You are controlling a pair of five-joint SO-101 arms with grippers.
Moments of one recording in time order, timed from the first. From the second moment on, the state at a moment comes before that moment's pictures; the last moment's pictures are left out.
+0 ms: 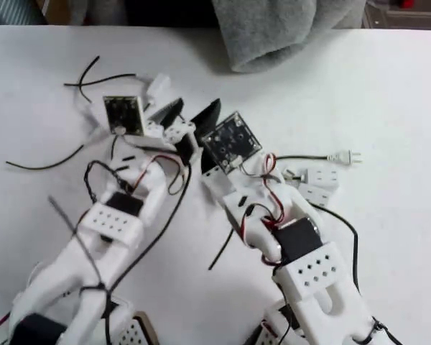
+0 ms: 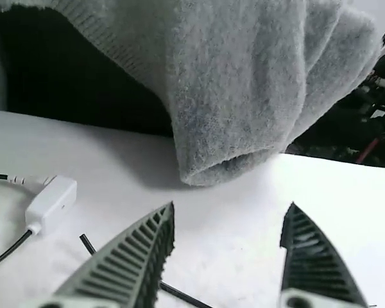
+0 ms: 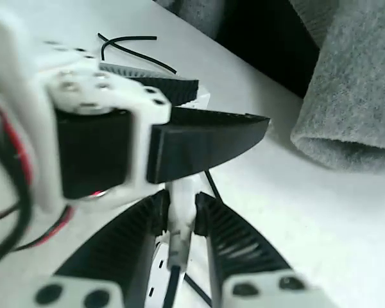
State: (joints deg) left arm 16.1 -25.5 59.6 -9.4 20.9; right arm -31.3 -55.5 49.2 38.3 16.0
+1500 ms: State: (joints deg) left arm 10.2 -12.8 27.2 64.0 15.3; right arm -9.3 -26.8 29.3 51.5 5.7
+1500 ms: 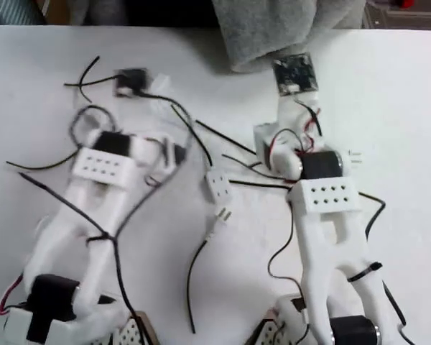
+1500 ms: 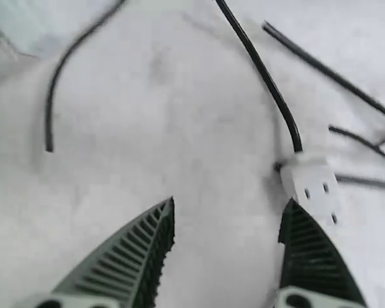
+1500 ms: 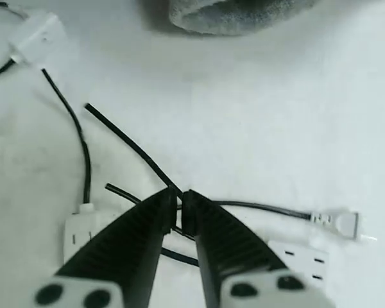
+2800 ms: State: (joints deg) left arm 32.2 -4.1 39.9 54.5 -8.9; right arm 2.6 -26.5 50.4 34.1 5.7
